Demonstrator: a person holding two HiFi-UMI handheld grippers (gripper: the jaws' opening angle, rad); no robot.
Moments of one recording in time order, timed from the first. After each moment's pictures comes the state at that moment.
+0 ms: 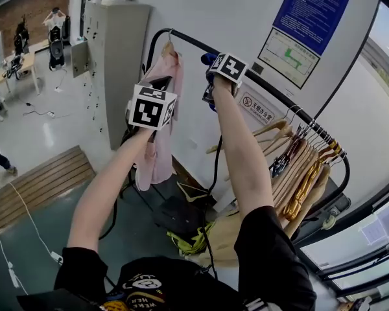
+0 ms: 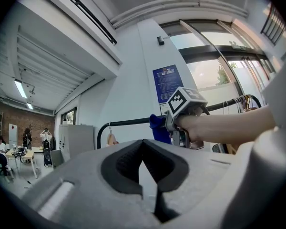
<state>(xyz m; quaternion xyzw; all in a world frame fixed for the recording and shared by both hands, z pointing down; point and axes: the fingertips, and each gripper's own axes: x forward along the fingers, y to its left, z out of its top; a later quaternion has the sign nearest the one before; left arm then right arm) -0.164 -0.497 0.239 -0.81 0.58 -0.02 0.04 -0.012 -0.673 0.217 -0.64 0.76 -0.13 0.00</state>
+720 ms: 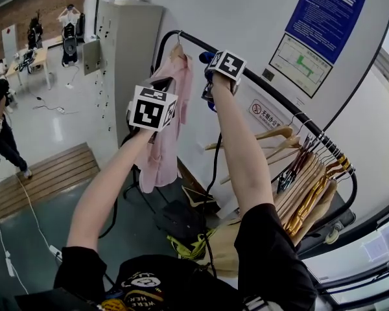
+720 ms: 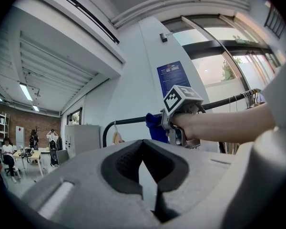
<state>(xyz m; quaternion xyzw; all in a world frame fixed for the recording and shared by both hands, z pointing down) -0.175 -0.512 0.244 -0.79 0.61 -0.03 0.04 -0.049 -0.703 0.218 -0.60 0.79 -0.13 -0.01</state>
